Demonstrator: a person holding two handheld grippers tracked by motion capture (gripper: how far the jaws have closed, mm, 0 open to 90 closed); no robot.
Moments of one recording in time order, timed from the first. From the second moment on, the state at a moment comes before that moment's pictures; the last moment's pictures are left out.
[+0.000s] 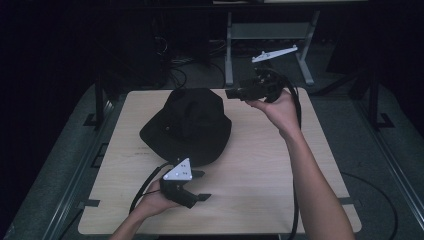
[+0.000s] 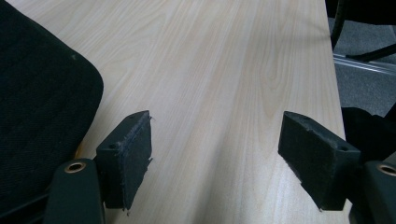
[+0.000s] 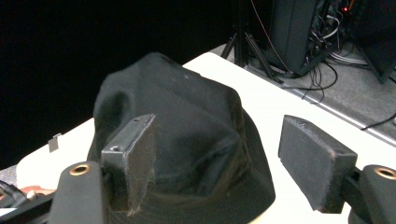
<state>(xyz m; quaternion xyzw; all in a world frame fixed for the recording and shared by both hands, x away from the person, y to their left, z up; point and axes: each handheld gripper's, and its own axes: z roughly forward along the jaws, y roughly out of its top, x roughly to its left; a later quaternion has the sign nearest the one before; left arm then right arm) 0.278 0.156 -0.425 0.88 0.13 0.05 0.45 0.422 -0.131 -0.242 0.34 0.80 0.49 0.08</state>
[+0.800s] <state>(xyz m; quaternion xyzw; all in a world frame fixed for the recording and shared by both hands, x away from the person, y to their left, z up) 0.278 0.157 -0.428 0.88 0.14 0.05 0.45 0.397 -0.171 -0.277 0.37 0.79 0.48 0.08</state>
